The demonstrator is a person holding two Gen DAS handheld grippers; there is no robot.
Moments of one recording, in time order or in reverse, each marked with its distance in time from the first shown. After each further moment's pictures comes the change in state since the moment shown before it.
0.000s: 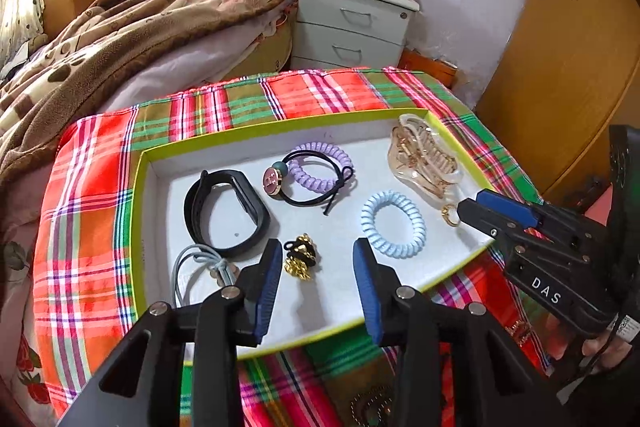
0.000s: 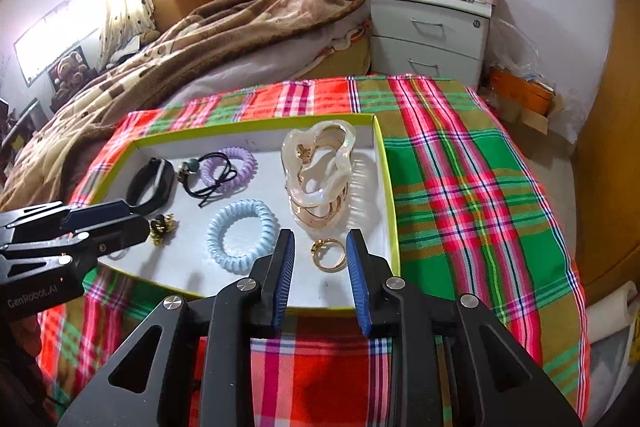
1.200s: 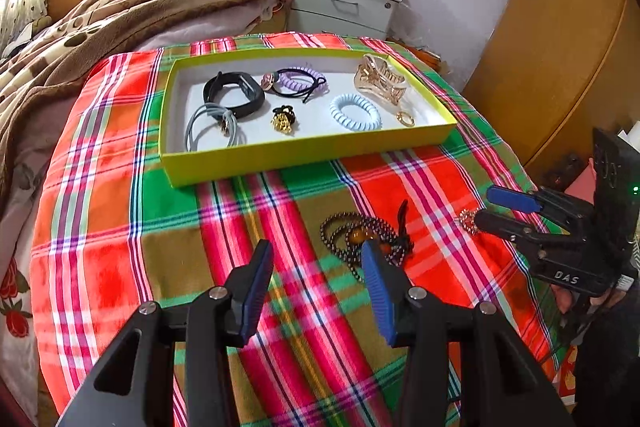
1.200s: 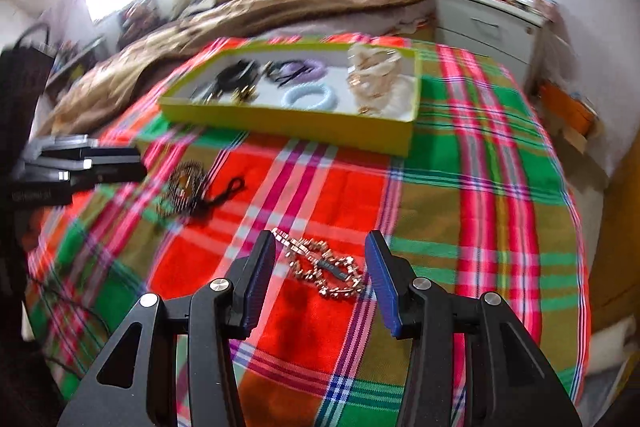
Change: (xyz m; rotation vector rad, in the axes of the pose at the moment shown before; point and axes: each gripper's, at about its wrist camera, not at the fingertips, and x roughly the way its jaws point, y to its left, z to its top) left arm -0.057 -0.007 -0.099 -0.027 0.014 -0.043; right arm -0.049 -0.004 -0.089 -0.250 0.077 0.187
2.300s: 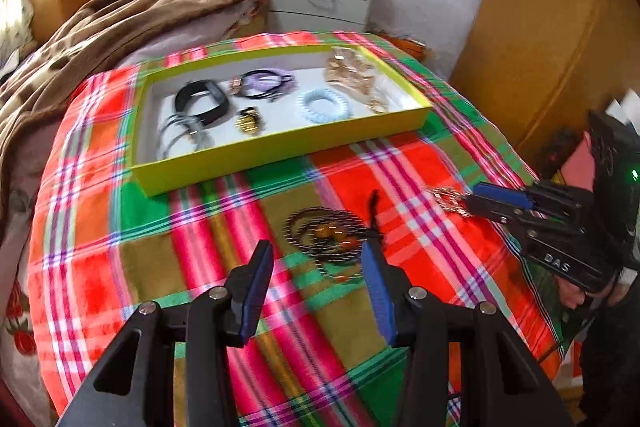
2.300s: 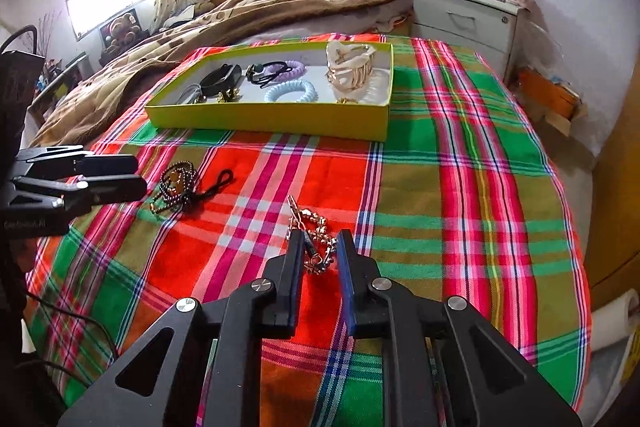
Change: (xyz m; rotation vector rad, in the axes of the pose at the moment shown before) left arm 0.003 -0.031 -0.002 0.106 0.007 -0.009; right arm -0.012 -0.004 -0.012 0.101 -0.037 -0.056
